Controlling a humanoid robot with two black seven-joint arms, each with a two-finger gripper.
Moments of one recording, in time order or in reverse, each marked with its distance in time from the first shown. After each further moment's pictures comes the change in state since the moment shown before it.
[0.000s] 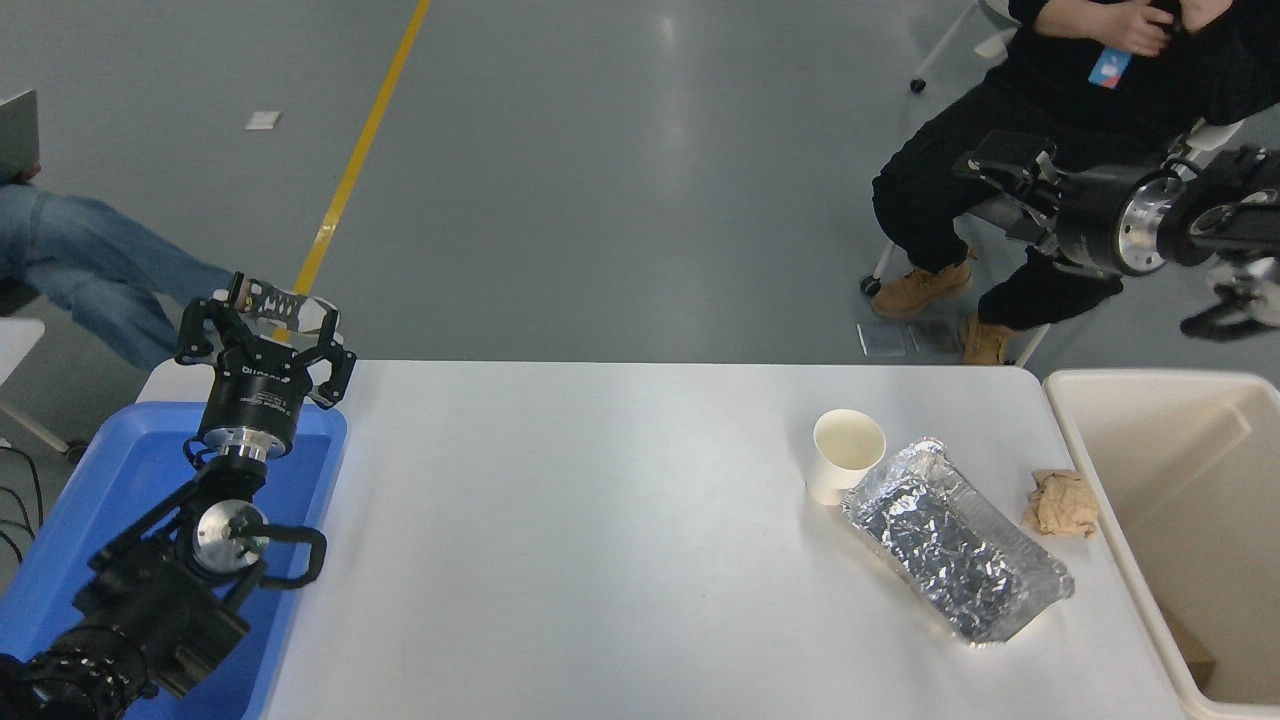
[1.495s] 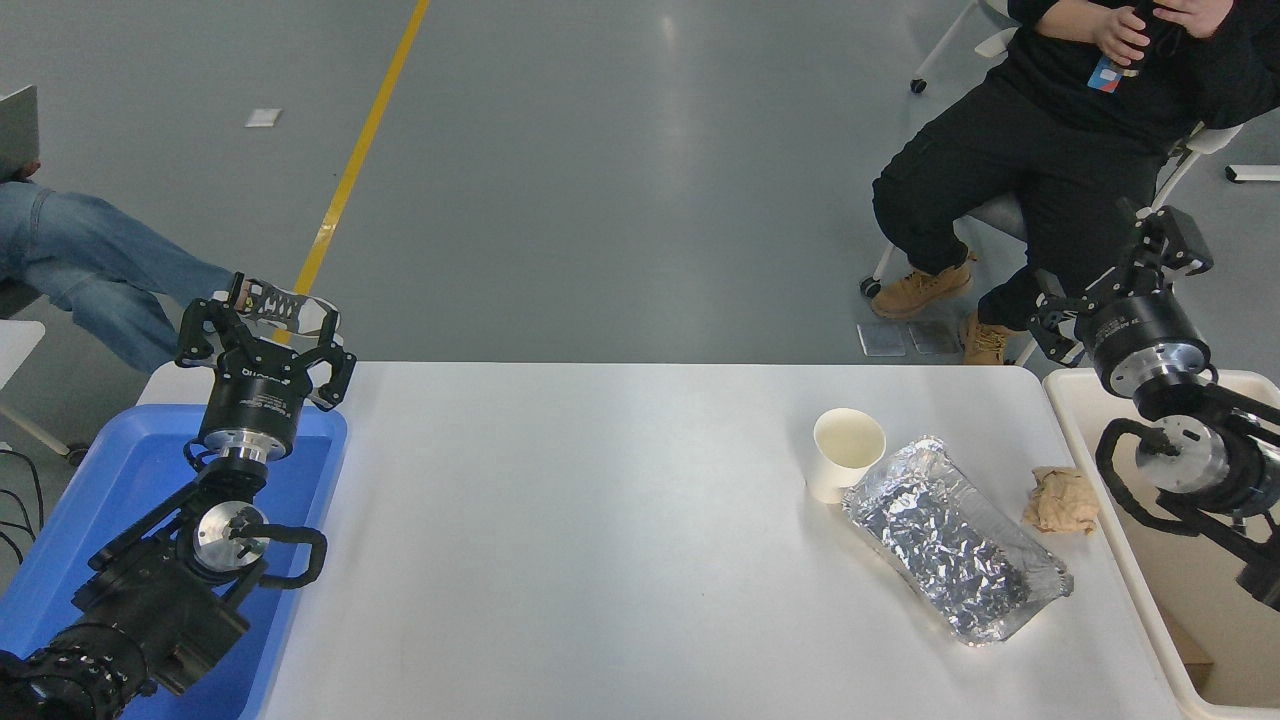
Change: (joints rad) left arm 0.000 0.000 0.000 0.000 0.000 0.001 0.000; right arm -1.134 -0.198 1.589 -0.074 0.182 -0.274 0.216
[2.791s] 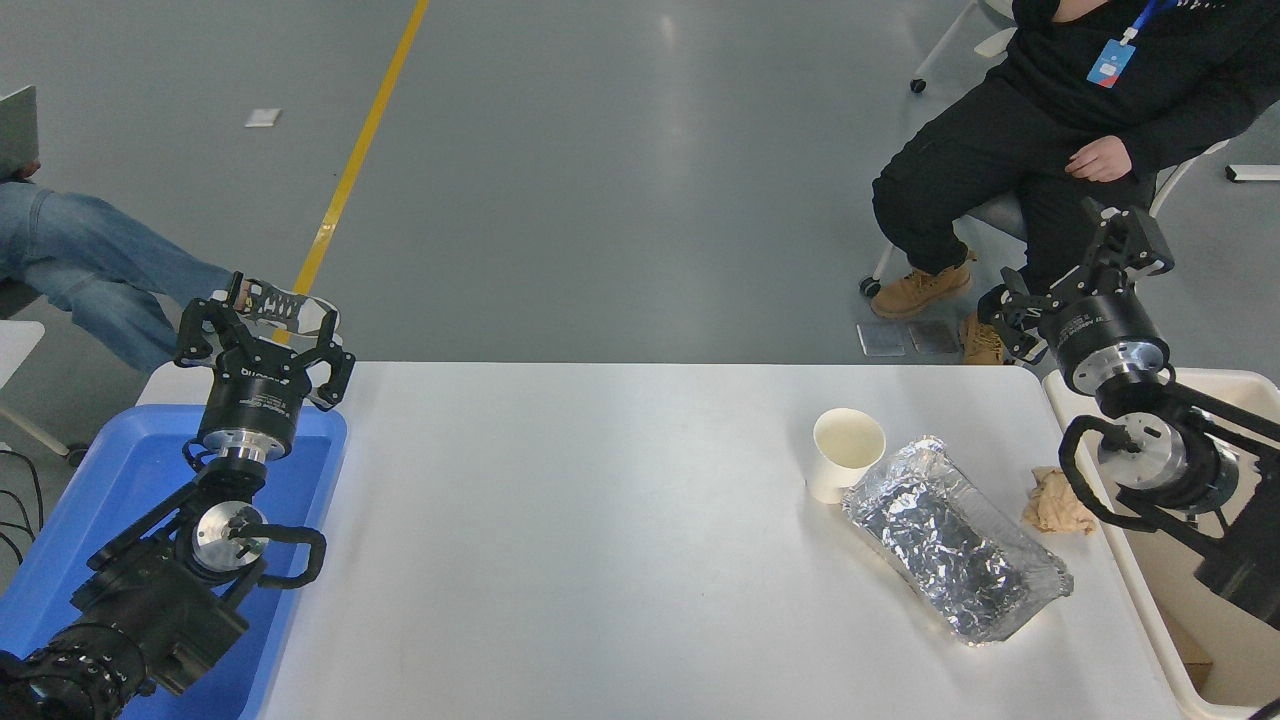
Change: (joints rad) left arm 0.000 0.002 0.000 0.000 0.000 0.000 0.000; right arm -0.003 0.067 0.021 -0.001 0.033 -0.002 0.006
